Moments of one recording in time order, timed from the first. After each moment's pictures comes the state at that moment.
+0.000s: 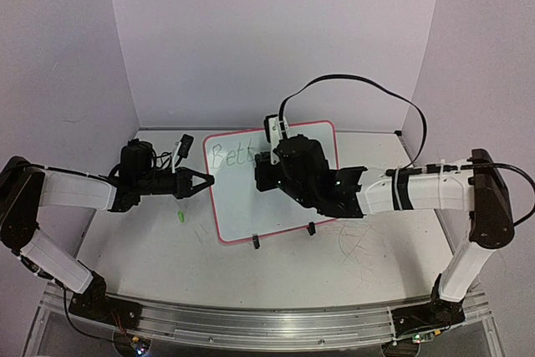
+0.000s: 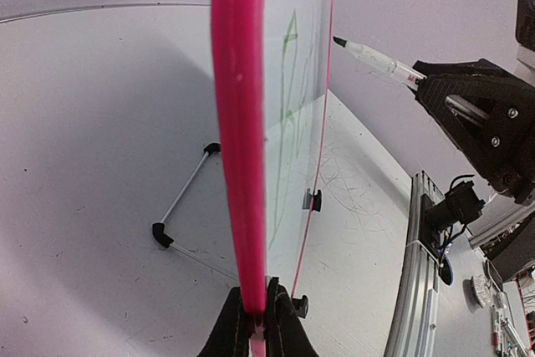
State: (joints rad) left arm -0.43 1.45 0.63 0.46 0.73 -0.33; right arm 1.08 1.75 1.26 0.18 0.52 0.32
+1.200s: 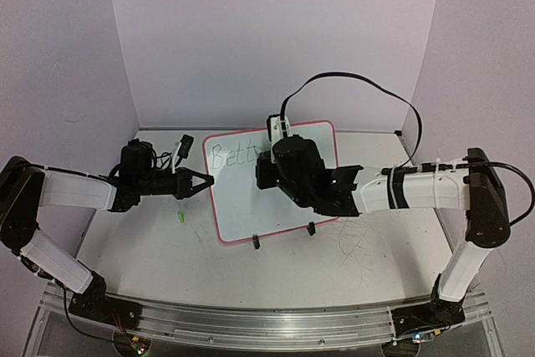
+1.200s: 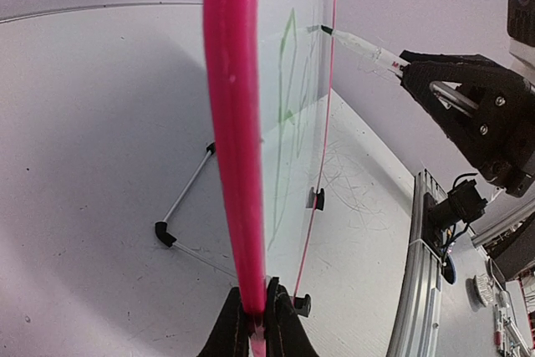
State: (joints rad) left arm -0.43 1.45 0.63 0.45 0.72 -0.32; right arm 1.07 1.78 1.28 0.16 0.60 0.35
